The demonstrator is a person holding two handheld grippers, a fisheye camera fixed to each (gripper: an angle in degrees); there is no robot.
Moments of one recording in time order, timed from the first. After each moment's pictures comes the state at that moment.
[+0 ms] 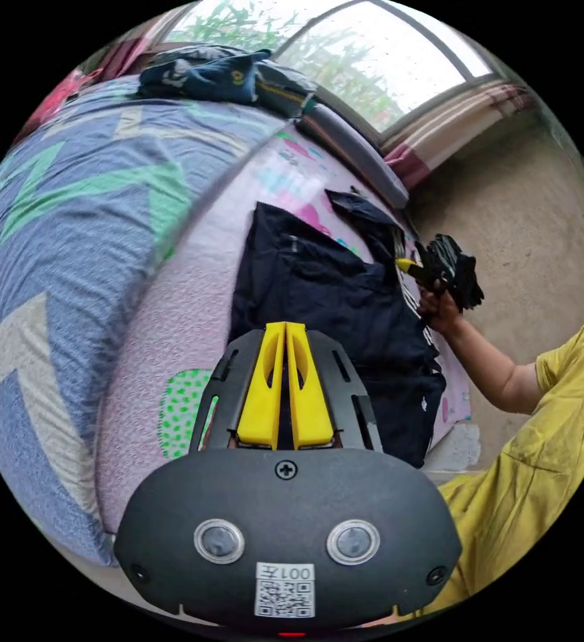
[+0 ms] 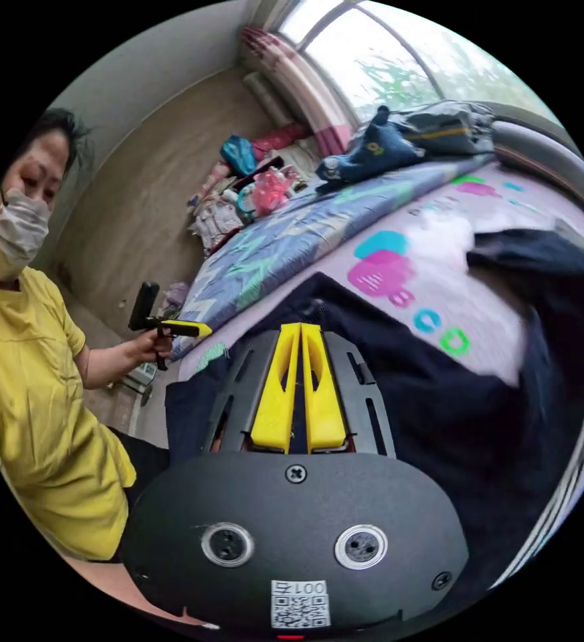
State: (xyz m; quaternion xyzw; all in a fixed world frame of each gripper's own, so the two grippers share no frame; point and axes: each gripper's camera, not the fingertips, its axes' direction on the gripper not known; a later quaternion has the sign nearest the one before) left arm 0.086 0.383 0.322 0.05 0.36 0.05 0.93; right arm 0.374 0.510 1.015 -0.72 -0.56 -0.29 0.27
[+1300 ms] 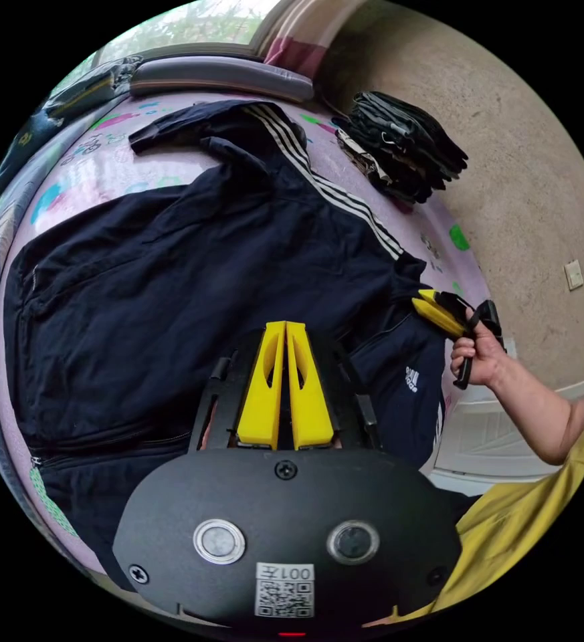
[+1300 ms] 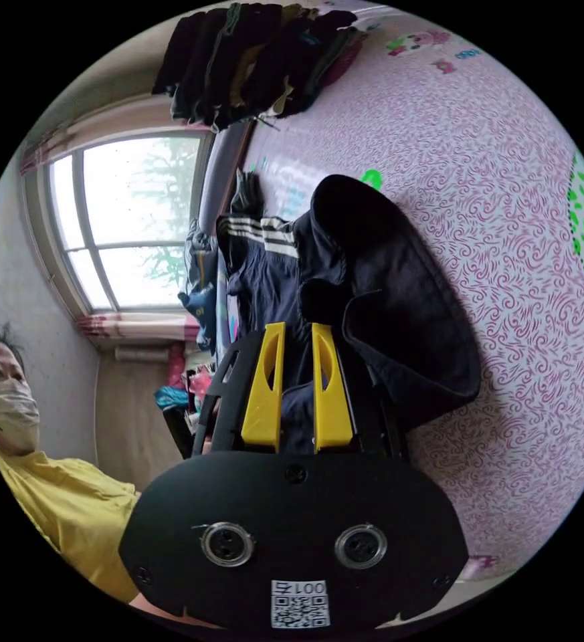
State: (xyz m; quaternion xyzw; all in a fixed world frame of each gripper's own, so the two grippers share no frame) left arm 0.449 0.461 0.493 0.00 0.30 0.28 0.91; right arm 0.848 0.444 1.137 -0.79 -0.14 0.08 0.59
